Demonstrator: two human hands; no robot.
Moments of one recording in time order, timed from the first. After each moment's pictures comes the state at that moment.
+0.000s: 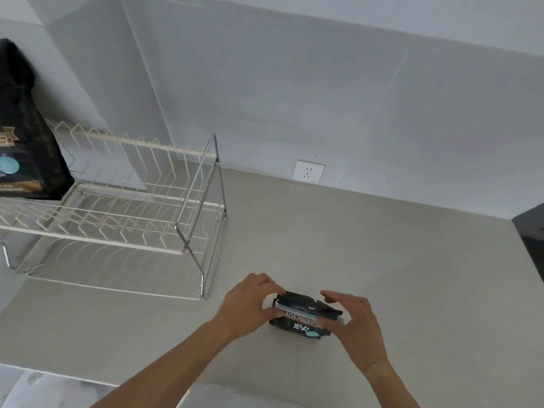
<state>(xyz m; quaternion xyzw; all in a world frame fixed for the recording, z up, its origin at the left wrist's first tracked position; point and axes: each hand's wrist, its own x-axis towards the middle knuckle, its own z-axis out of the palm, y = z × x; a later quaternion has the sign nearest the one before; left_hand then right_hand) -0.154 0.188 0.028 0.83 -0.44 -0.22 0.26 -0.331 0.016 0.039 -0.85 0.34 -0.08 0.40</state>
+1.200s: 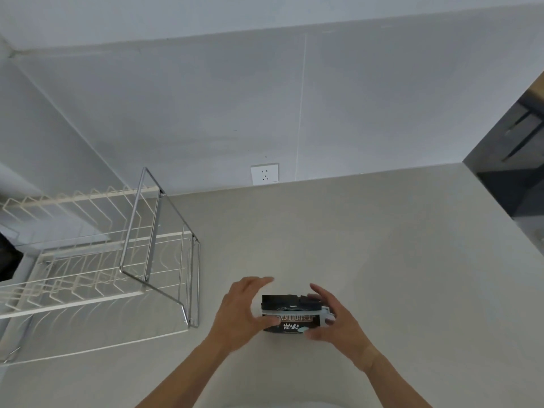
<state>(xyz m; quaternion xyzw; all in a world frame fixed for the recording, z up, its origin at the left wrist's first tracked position) -0.157 0.174 0.032 0.82 -0.44 -0.25 0.28 -0.357 0.022 -0.014 -0.60 0.35 -0.05 0.72</state>
